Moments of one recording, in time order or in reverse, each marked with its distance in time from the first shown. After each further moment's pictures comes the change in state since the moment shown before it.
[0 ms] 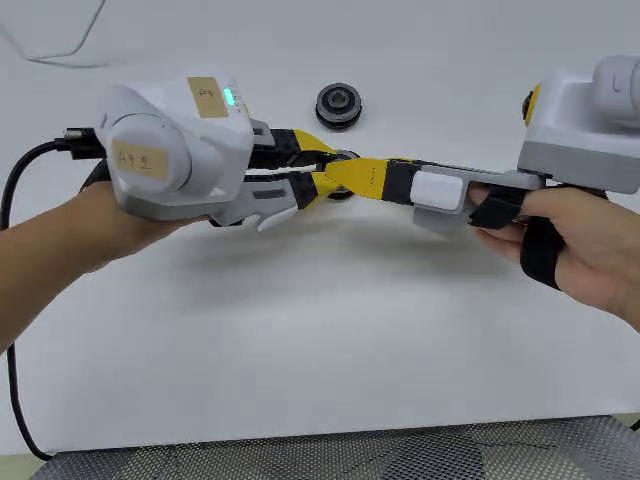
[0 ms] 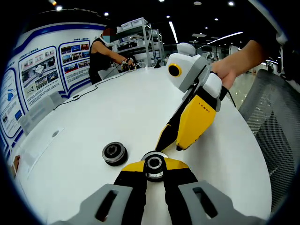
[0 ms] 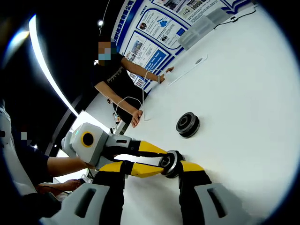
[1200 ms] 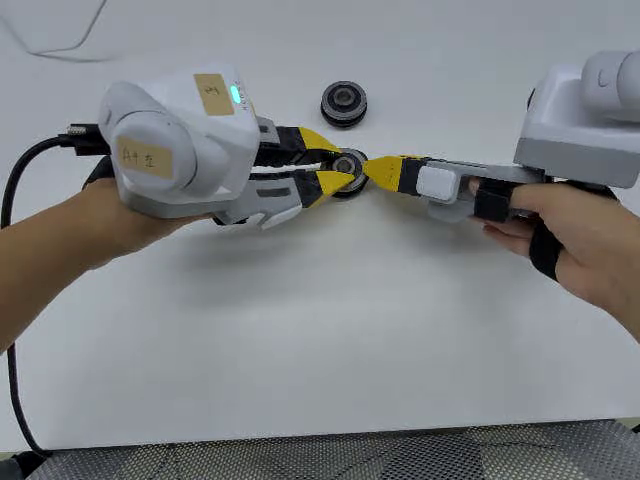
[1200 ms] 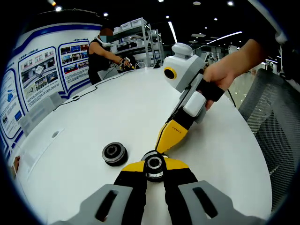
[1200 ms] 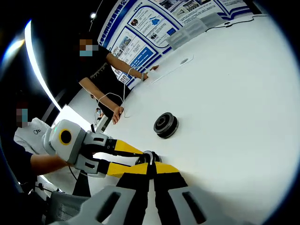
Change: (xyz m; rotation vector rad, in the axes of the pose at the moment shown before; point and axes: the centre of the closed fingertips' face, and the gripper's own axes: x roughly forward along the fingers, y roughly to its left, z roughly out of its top) left arm 0.000 0.001 0.000 0.005 -0.002 0.000; right arm 0.000 -0.037 0.003 -0.048 0.034 -0.178
